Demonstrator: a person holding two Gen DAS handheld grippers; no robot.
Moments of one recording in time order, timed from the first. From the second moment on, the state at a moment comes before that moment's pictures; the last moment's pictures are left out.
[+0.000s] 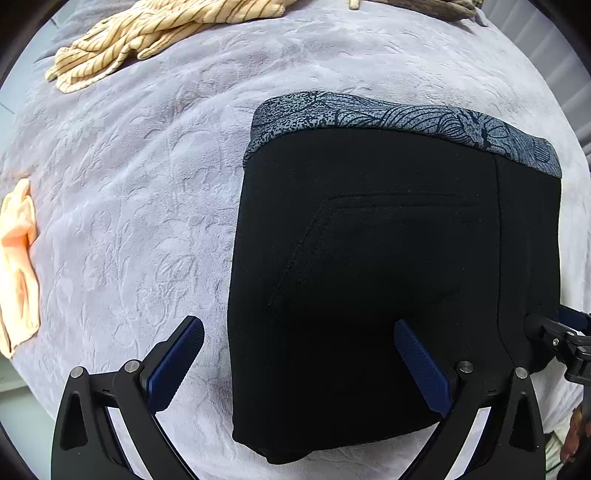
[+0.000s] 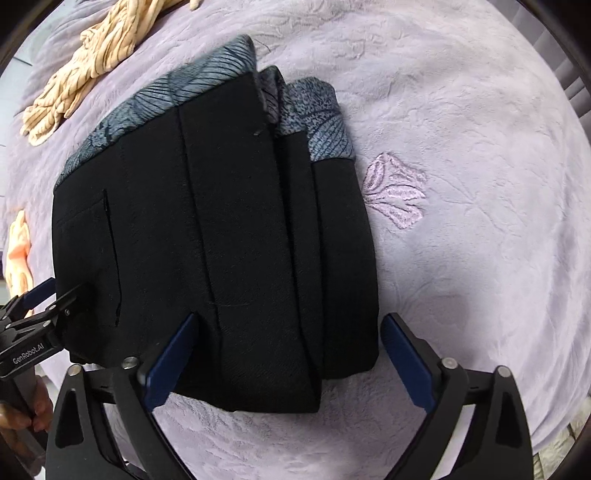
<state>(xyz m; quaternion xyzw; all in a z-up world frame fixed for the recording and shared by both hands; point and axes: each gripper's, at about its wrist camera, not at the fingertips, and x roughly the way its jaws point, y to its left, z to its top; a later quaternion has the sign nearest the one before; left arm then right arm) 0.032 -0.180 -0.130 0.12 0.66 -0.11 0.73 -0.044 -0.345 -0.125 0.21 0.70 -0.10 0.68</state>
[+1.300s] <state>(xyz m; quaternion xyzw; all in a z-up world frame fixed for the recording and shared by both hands) 0.072 -0.158 -0.126 -0.08 0.66 -0.30 0.68 -0.050 -0.443 -0.143 0.46 0.61 0.14 0.63</state>
